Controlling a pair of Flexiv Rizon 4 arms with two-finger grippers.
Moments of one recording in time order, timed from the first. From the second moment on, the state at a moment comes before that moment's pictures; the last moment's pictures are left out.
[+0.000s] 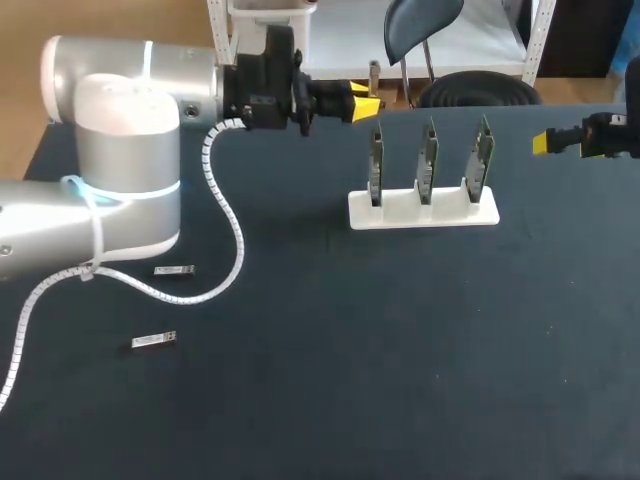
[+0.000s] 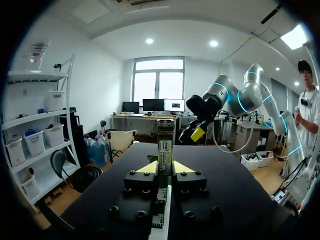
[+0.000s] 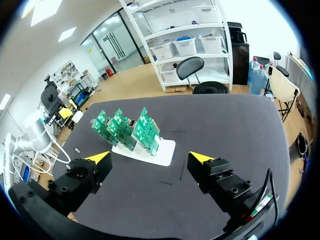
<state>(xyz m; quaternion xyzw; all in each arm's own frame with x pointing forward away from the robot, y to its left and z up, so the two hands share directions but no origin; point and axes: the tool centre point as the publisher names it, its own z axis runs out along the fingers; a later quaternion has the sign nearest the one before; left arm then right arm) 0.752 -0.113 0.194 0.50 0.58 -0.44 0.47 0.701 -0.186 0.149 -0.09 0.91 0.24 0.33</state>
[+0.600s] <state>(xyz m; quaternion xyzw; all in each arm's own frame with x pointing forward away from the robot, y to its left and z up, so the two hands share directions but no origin) 0.755 -0.126 0.177 0.52 0.57 -0.44 0.46 0.701 -0.186 0.149 -0.09 0.91 0.24 0.33</state>
